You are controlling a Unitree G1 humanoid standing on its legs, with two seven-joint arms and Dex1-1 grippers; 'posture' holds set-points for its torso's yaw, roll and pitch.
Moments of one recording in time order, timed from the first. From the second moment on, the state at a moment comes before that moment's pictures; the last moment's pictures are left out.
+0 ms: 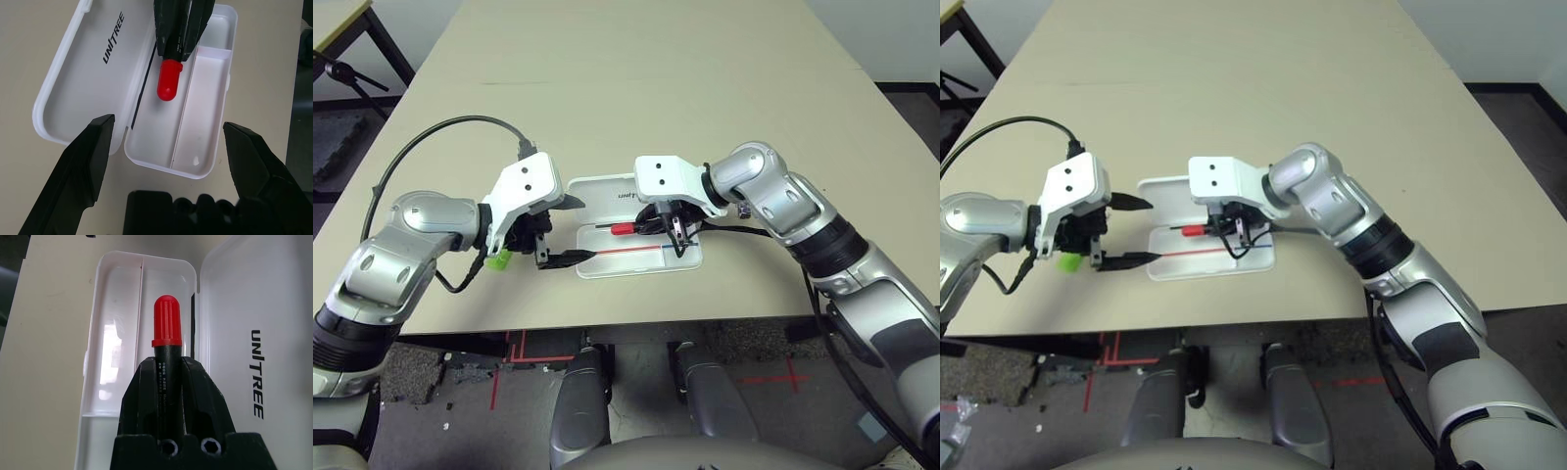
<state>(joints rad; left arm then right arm) -0.41 0.95 -0.11 -0.37 -0.35 0.61 -1.06 -0.93 -0.42 0.55 0.12 -0.07 0.47 1.26</state>
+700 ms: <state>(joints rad) -0.32 0.94 -0.02 -0.39 -0.31 0.82 -0.85 -0.85 -0.53 0.42 0.08 0.06 0.38 1.33</state>
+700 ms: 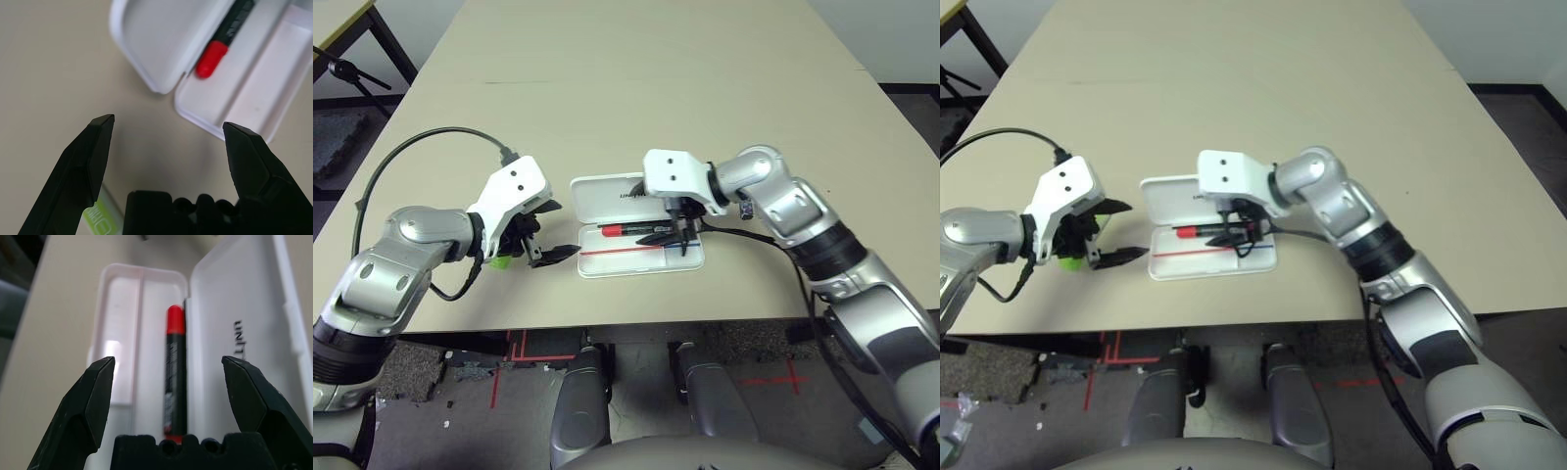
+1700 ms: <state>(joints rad) -0.39 0.75 0.11 -0.27 -0.30 1.36 -0.45 -0.75 -0.70 0.33 -0.08 0.27 0.58 1.39</state>
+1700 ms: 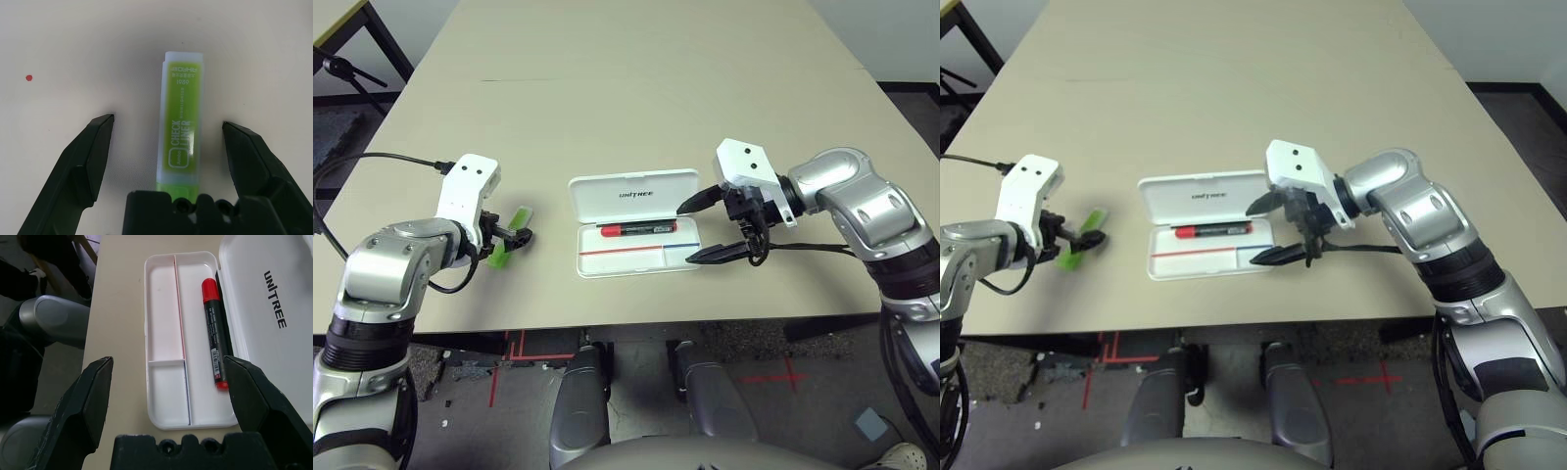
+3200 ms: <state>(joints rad) -0.45 1.00 -0.18 -0.57 -0.39 0.75 -1.01 -0.68 -0.80 0.29 -0.08 0.29 0.58 1.36</state>
